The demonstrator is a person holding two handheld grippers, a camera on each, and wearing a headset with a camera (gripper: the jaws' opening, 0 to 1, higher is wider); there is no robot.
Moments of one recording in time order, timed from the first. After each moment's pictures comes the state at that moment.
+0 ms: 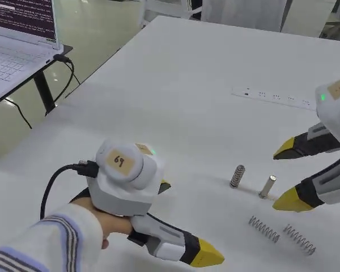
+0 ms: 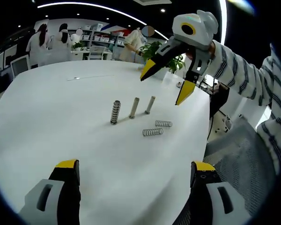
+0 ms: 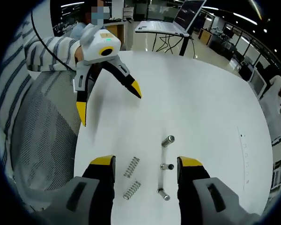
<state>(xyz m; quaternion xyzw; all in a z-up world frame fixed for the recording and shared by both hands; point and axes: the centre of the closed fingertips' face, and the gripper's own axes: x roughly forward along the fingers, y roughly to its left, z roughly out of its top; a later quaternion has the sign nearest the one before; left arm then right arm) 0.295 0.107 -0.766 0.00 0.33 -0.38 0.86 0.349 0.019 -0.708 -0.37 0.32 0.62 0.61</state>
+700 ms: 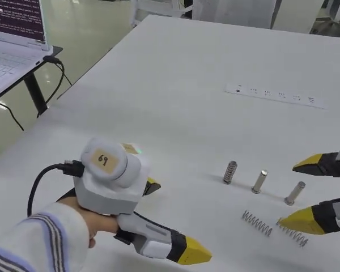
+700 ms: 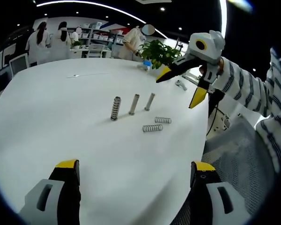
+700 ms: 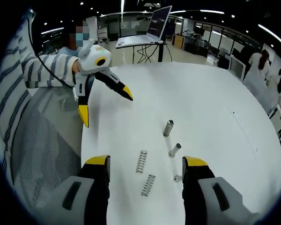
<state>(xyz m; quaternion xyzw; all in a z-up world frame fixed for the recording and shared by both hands) 0.290 0.115 -0.770 -0.01 0.34 -0.38 0.86 0.330 -0.013 -0.714 -0.26 0.32 0.58 0.70</state>
